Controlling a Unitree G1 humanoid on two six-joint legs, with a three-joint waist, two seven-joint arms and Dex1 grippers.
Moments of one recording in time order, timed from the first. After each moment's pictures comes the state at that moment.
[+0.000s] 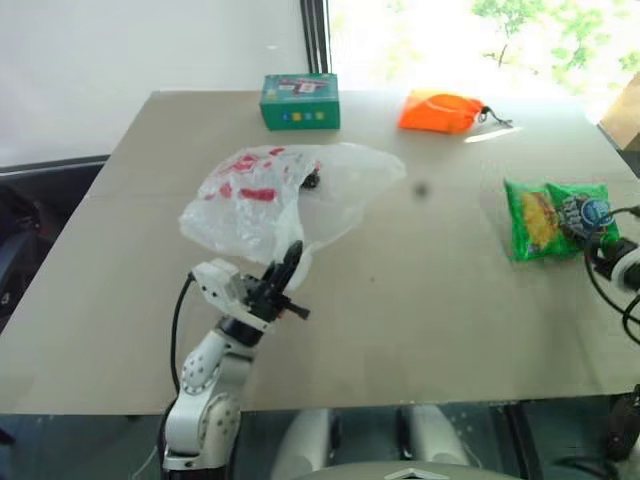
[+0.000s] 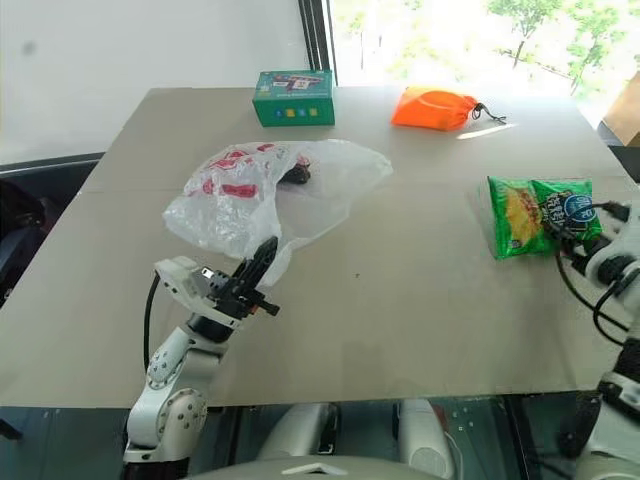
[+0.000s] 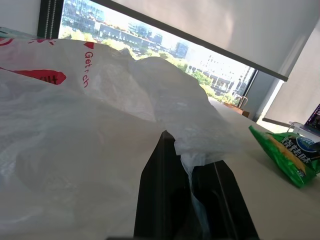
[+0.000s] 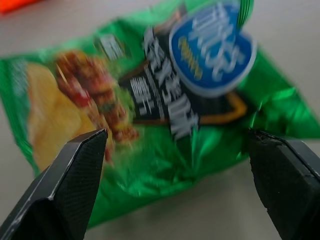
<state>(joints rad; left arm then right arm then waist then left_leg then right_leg) 0.13 0.19 0.04 -0.38 -0.55 0.06 -0.52 -0.42 -0.53 -0.74 0.12 0.38 1.04 0.39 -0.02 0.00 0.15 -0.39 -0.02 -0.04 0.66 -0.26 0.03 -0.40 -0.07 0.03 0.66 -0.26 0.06</state>
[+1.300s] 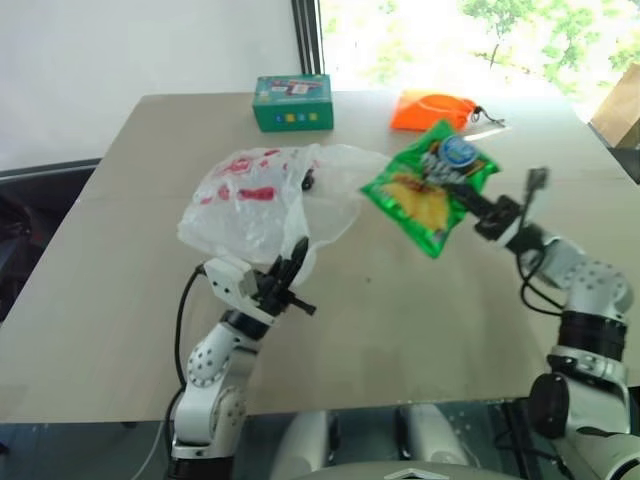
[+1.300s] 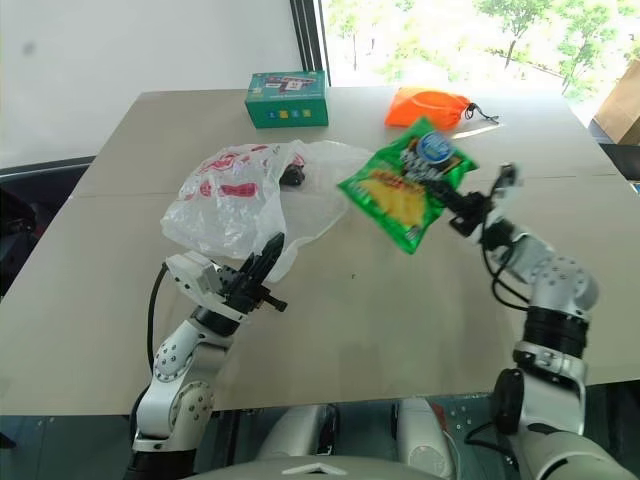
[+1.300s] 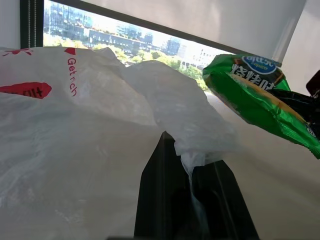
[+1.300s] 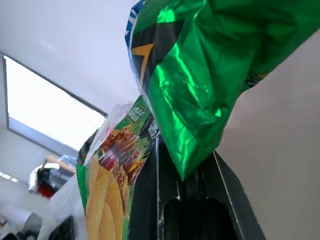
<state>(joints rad) 0.10 0.17 0.03 -0.35 -0.46 0.00 -0.51 -0.57 -0.23 -0.41 0.13 0.89 1.02 0.54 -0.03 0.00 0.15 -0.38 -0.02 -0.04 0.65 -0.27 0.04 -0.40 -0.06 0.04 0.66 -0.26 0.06</state>
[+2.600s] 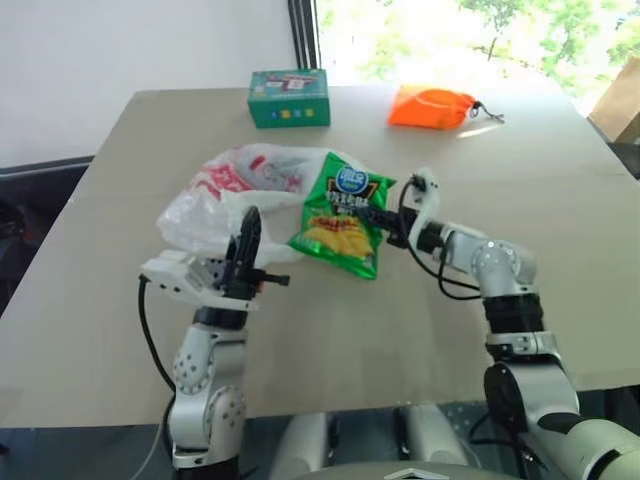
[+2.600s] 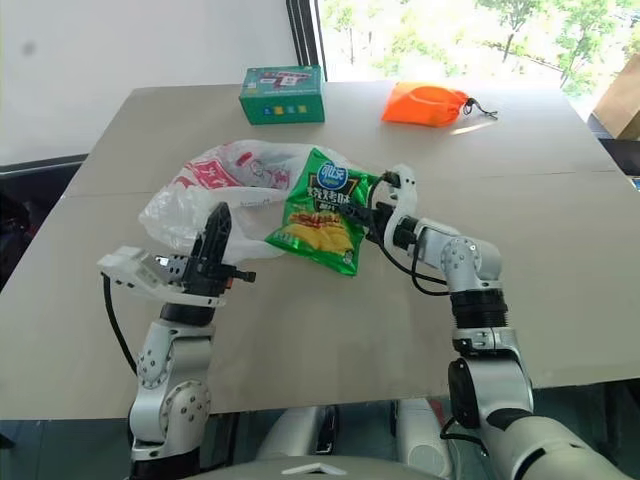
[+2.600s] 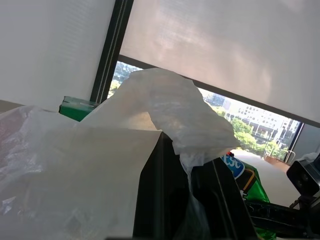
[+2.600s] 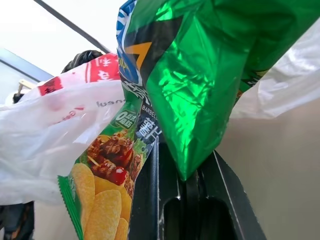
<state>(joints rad) 0.10 0.08 0.11 -0.48 -0.50 -0.05 -0.32 -0.70 -0.11 -0.12 0.21 0.71 0.97 0.46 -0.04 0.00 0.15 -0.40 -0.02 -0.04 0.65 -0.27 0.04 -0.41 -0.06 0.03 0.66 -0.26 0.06</state>
